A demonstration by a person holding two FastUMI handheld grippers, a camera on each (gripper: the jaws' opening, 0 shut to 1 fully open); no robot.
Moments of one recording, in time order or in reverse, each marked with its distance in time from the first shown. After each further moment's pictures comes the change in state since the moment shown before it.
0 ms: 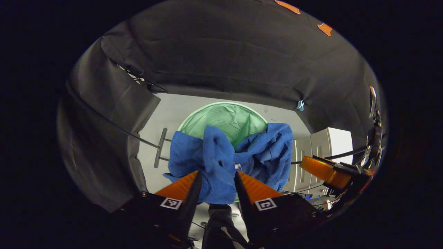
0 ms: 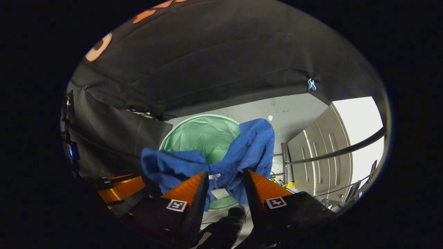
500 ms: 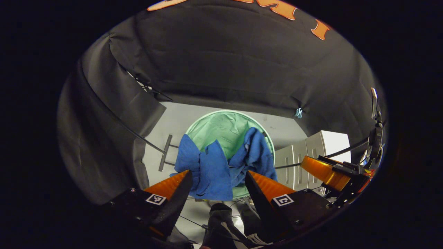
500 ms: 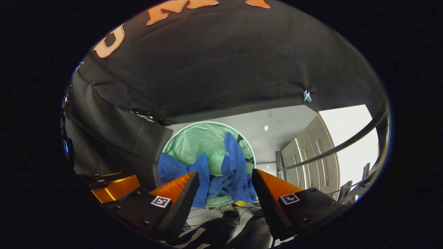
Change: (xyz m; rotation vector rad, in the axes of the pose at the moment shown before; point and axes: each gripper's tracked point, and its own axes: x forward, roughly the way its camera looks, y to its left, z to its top) left arm -0.058 -0.003 -0.003 0.019 -0.115 0.010; right arm -0.070 0.008 0.003 -0.038 -0.125 -0.015
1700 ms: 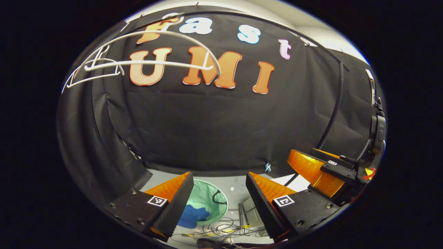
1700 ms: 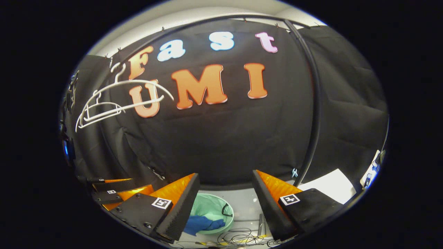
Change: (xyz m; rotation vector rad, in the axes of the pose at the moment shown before) left arm -0.281 -0.187 0.089 0.122 -0.680 -0.112; right arm -0.343 -0.024 0.157 -0.134 -0.736 0.078
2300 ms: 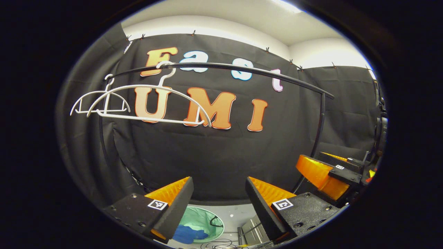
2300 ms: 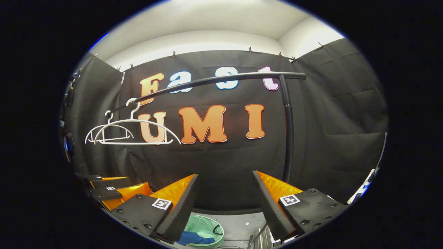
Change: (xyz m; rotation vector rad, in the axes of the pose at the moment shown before) left arm -0.049 -0.022 0.078 0.007 -0.296 0.046; right arm -0.071 -0.039 0.084 -0.069 -0.243 0.008
